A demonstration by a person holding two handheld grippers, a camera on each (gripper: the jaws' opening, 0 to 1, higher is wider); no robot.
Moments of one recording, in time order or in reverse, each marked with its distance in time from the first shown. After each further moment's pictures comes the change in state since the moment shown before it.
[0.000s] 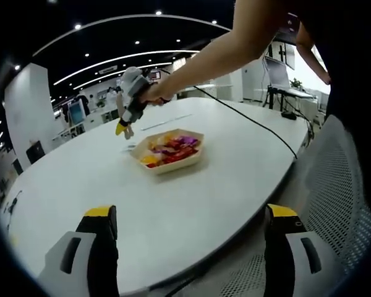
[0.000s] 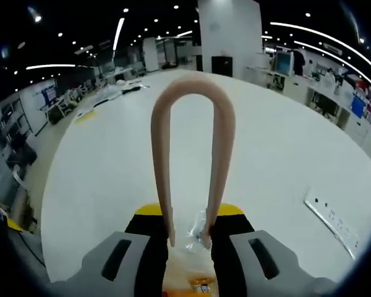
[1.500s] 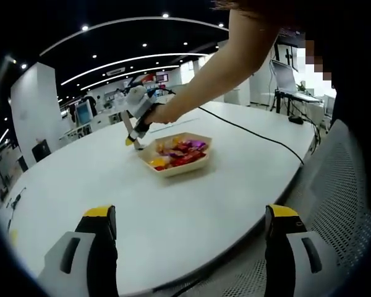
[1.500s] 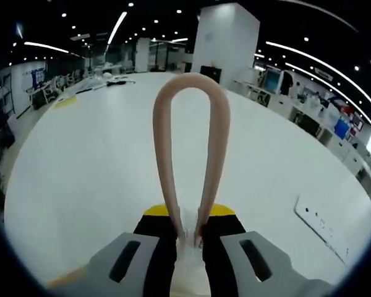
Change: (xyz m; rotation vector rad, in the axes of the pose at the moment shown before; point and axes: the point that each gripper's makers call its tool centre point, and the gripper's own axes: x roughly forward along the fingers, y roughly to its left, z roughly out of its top) left arm 0.000 0.009 0.004 -0.019 -0.027 0.050; right arm 0.029 -0.035 -0.007 -0.095 -0.075 -0.187
